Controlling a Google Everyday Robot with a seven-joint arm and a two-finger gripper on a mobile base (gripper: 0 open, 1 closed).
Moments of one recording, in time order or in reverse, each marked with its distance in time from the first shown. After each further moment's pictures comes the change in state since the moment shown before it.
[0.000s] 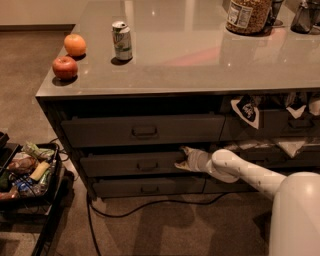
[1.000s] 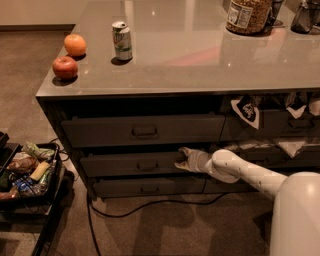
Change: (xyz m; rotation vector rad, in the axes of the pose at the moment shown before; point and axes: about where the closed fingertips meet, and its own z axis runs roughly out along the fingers) arm -0.003 0.003 -0.001 -0.007 0.000 0.002
